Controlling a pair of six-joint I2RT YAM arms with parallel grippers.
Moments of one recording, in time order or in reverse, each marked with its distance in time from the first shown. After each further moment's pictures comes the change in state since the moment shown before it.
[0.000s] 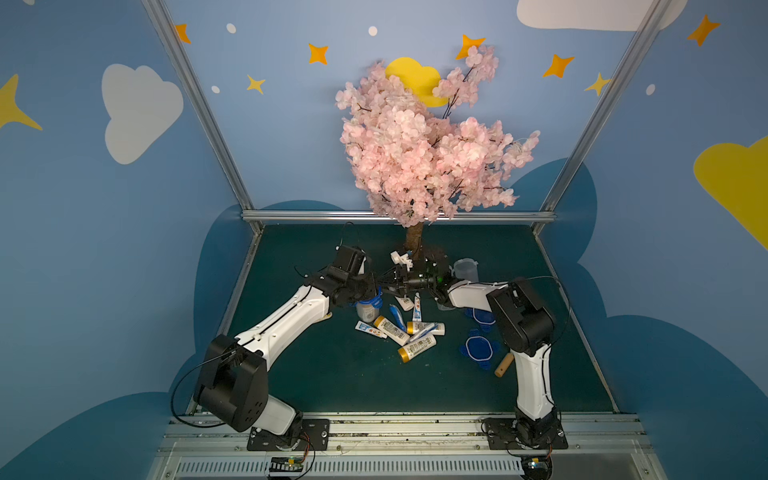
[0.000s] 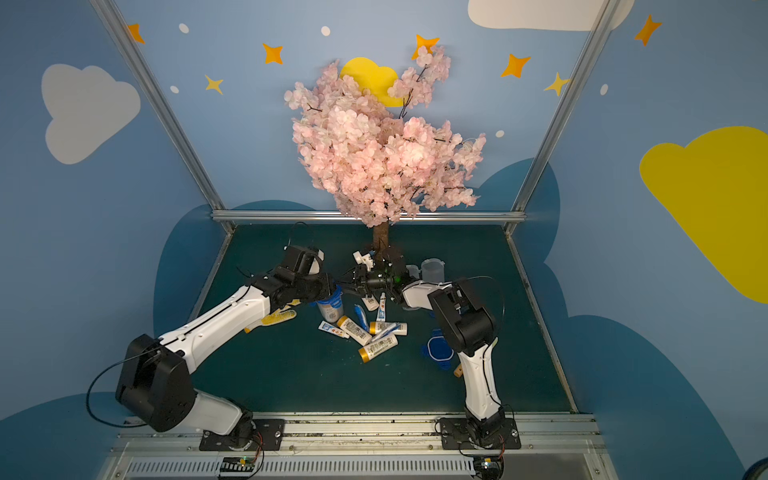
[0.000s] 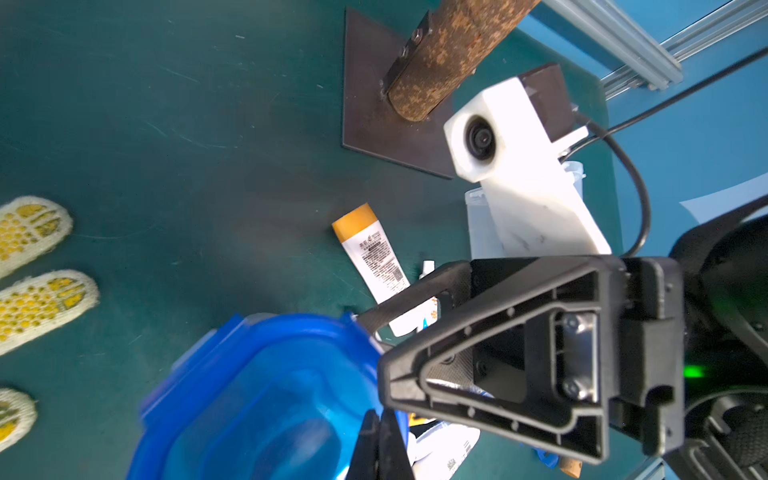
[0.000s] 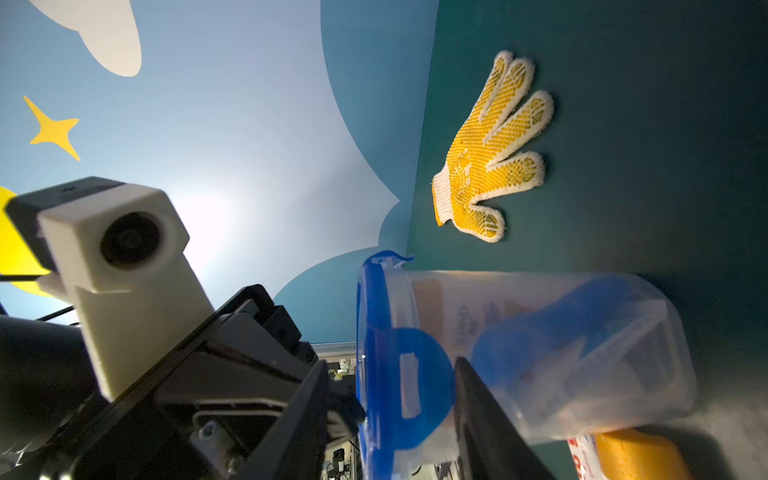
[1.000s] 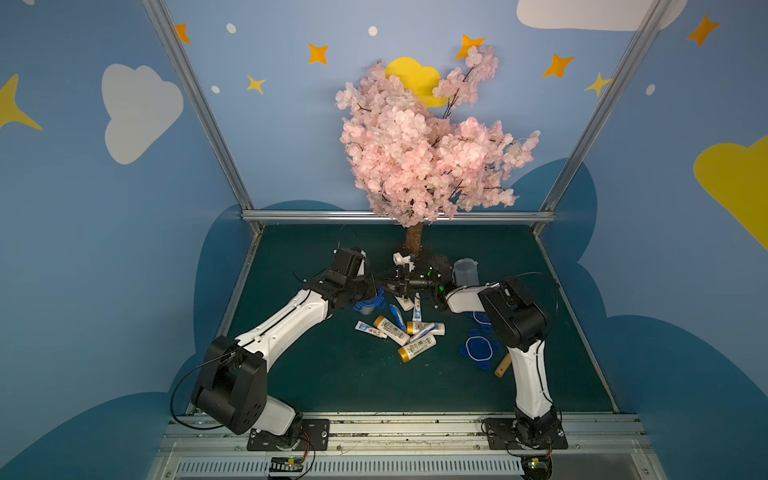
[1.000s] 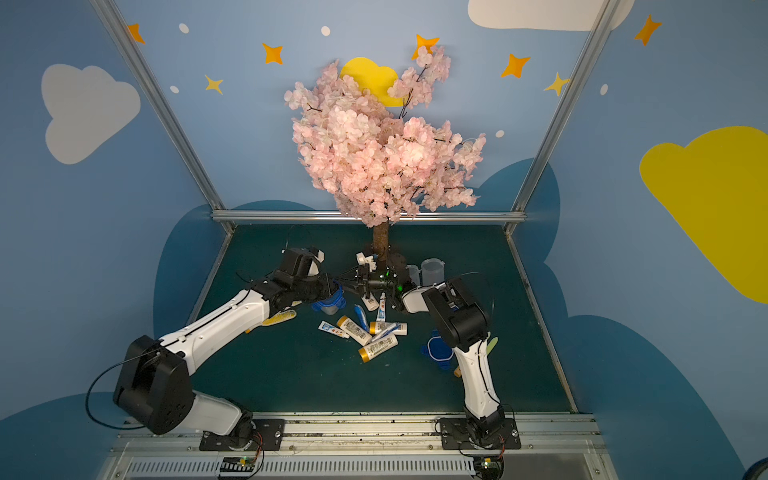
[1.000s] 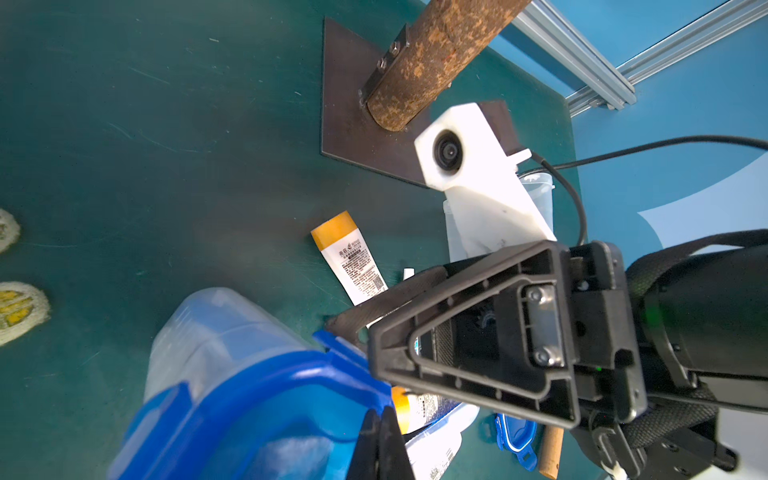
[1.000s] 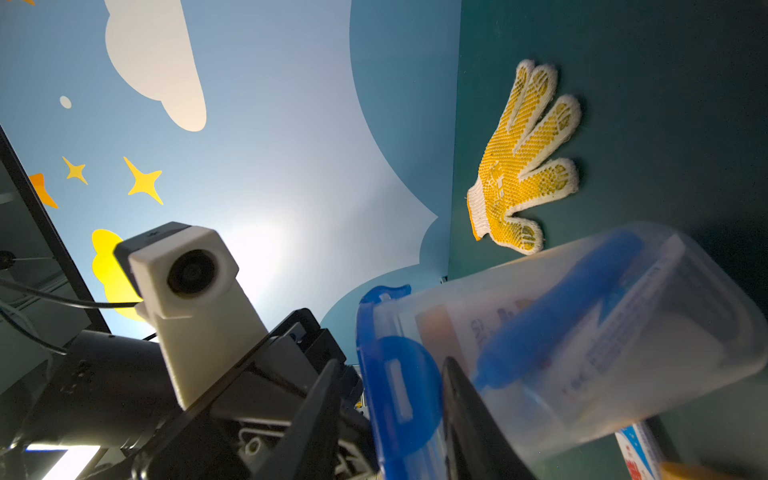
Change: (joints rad) left arm 0.018 -0.011 -0.056 0.093 0.046 -0.030; right arm -0.016 0.065 -0.045 0.336 0.037 0.305
